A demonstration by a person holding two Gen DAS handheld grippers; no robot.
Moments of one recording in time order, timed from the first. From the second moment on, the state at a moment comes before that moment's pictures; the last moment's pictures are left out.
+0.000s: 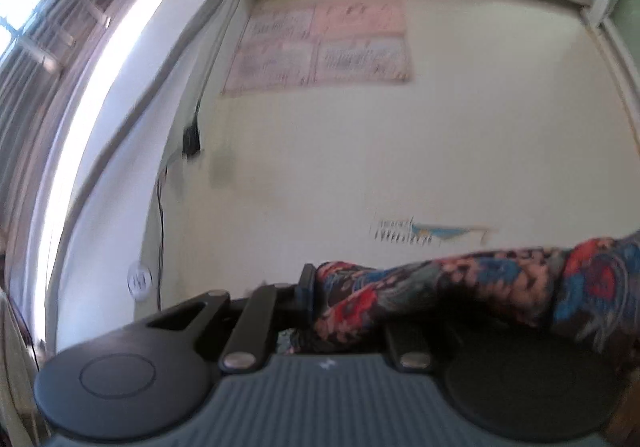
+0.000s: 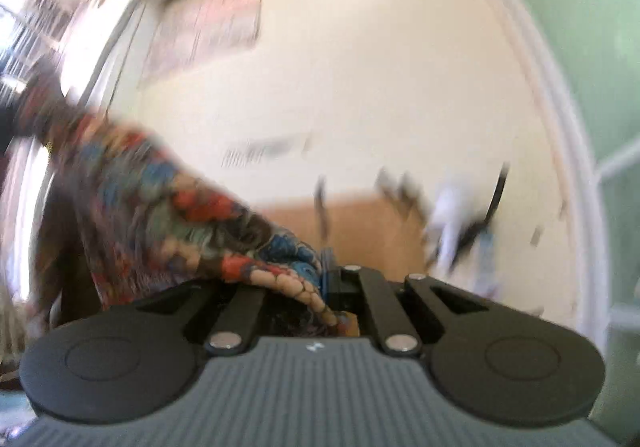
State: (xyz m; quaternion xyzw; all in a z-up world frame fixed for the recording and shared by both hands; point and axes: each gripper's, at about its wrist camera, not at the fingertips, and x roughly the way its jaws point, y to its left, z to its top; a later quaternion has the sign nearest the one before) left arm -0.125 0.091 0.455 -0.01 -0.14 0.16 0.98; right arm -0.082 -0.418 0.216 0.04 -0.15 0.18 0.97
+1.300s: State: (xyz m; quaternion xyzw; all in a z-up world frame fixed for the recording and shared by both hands) left arm -0.130 0.098 0.445 0.05 -0.11 0.11 0.99; right arm -0.096 -0.430 0.292 0.07 -0.13 0.22 0.96
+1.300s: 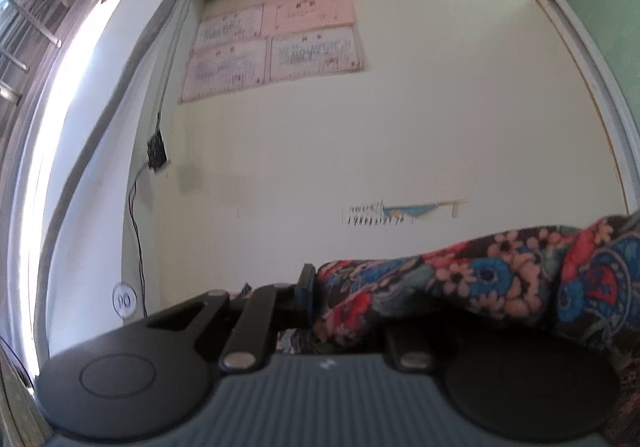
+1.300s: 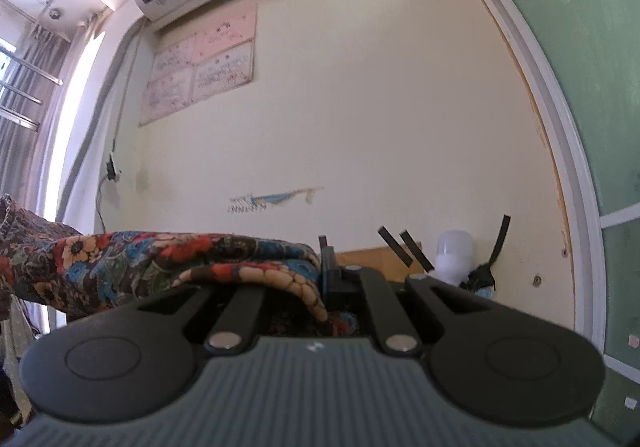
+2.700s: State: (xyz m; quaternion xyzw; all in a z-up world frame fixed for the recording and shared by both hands) left arm 0.216 0.122 0.080 0.09 0.33 0.06 0.94; right arm 0.333 -0.246 -0.085 0.05 0.45 0.30 0.84
